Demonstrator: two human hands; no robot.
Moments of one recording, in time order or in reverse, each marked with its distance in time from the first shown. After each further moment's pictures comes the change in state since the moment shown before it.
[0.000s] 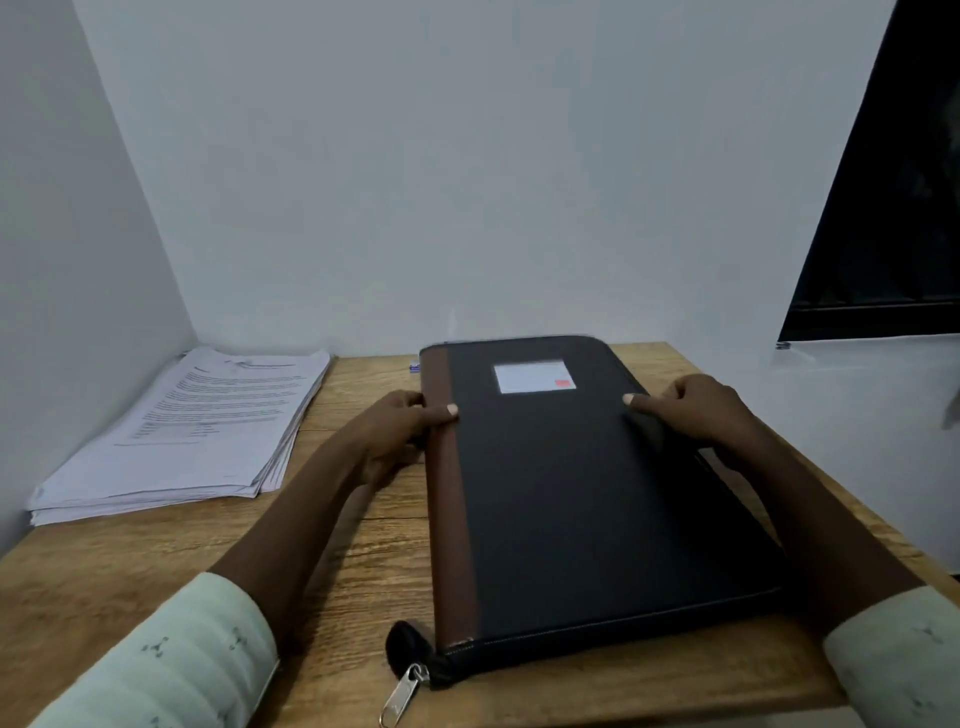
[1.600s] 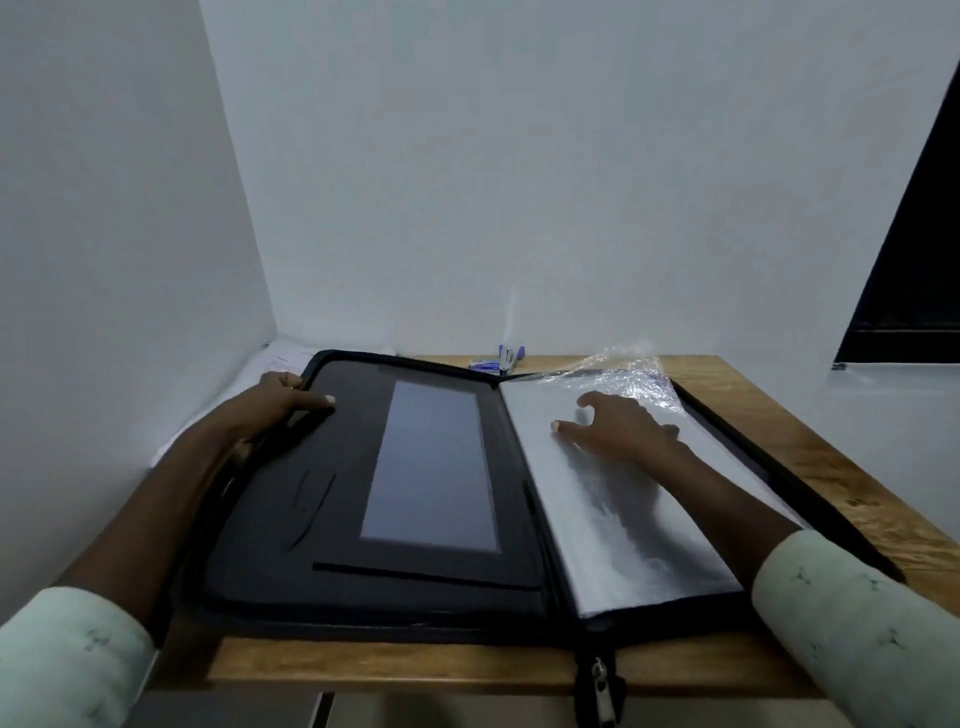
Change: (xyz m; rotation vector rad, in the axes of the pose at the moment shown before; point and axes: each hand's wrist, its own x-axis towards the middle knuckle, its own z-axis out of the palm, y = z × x) left_hand -0.094 0.010 -0.155 0.222 0.406 -0.115; right_hand -0.027 -0.074 0.098 -0.396 -0.191 -0.134
